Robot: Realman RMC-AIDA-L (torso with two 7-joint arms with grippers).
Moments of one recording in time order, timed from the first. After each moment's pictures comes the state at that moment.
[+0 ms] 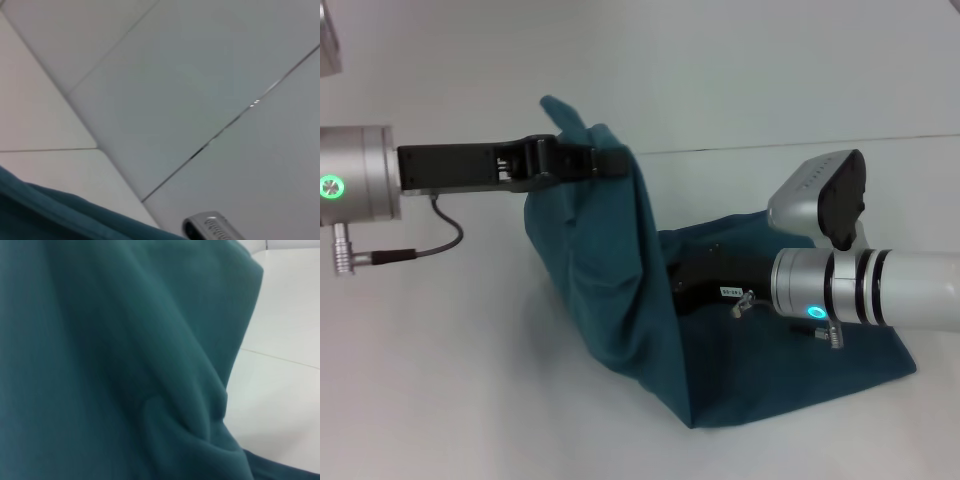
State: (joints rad) left arm -0.75 -2.08 0.72 0.86 1.90 1.64 -2.31; right arm 0.82 2.10 -0.85 -0.20 -1.79 -0.96 1.27
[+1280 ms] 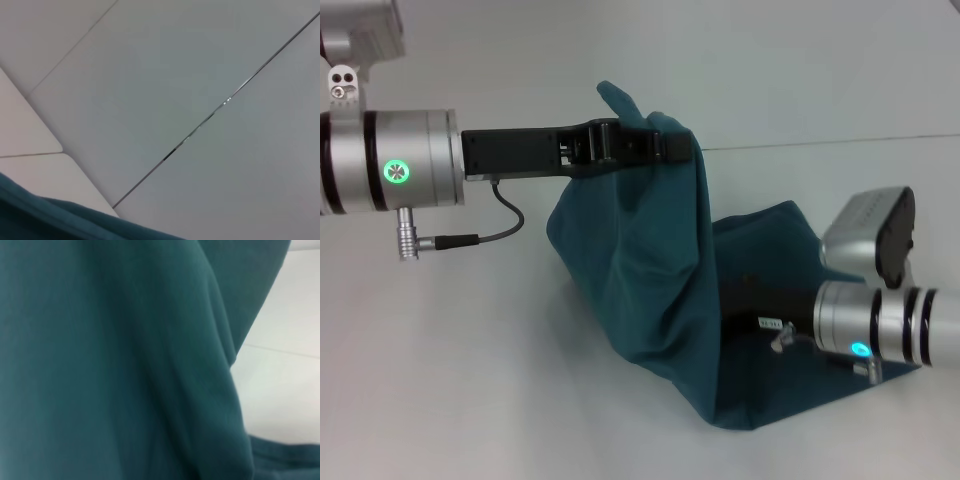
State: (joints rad) left arm -0.82 -2.11 0.76 0.80 1.86 1.60 -2.28; right arm 0.69 2.10 -0.85 -0.26 -1.78 -1.05 1.22
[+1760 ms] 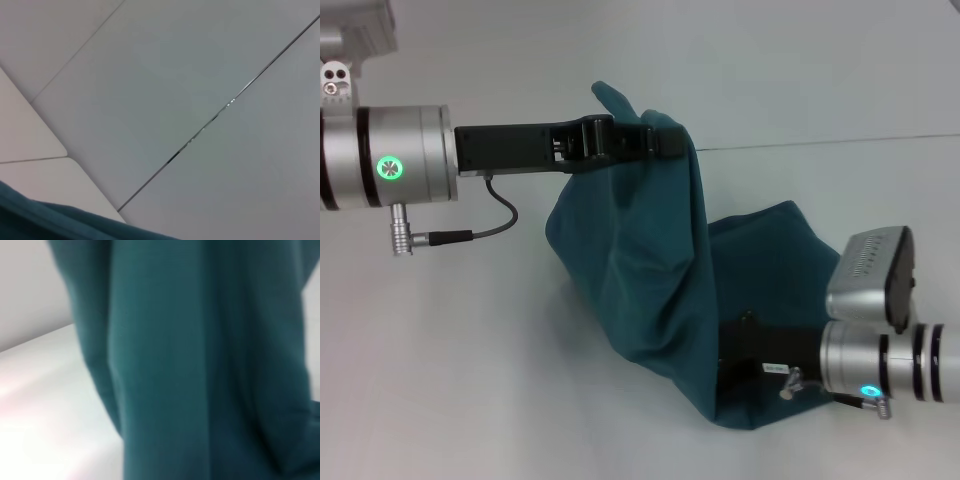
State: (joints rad) left arm -0.81 -2.10 0.76 0.80 1.85 1.60 -2.27; right arm 0.65 2.10 -0.92 -0.25 -1.78 -1.11 1.16
